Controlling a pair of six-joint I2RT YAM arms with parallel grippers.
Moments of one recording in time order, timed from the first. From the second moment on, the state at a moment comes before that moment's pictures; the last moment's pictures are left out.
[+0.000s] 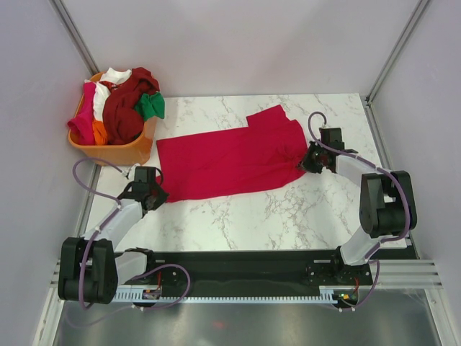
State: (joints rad) left arm -0.08 1.15 0.50 -0.30 -0.16 -0.75; right arm 0.07 1.67 0.96 -0.20 -0.26 0.53
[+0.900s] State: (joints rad) left arm 0.02 0.79 0.43 -0.51 -0.10 -0.82; right arm -0.20 1.47 0.86 -0.46 -0.07 0.54
